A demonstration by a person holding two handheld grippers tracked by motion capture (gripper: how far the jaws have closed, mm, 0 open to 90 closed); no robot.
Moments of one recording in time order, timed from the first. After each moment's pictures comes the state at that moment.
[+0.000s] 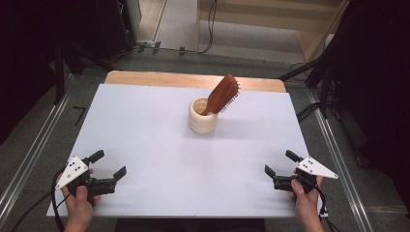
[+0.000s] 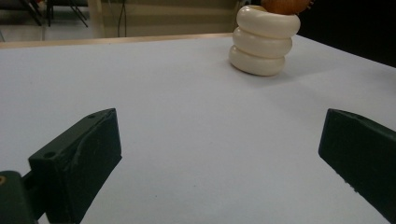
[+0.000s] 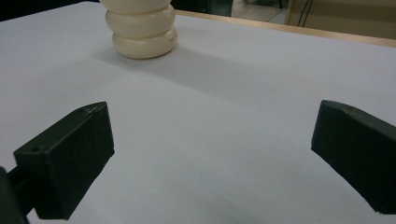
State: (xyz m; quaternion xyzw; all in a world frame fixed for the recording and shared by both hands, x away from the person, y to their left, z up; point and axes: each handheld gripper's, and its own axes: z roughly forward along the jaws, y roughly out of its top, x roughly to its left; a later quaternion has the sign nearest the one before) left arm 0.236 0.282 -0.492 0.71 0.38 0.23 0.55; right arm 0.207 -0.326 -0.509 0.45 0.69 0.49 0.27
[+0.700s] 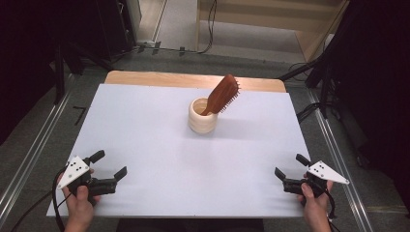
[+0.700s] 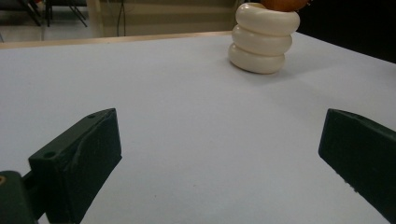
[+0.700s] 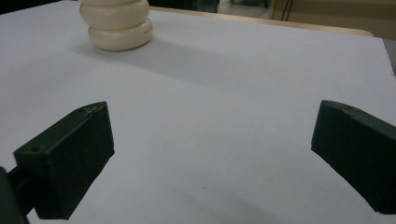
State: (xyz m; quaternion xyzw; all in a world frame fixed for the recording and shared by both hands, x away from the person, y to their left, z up) left arm 0.236 0.281 -0.493 0.71 0.38 0.23 0.54; right arm 0.197 -0.354 -0.520 0.47 0.68 0.49 0.28
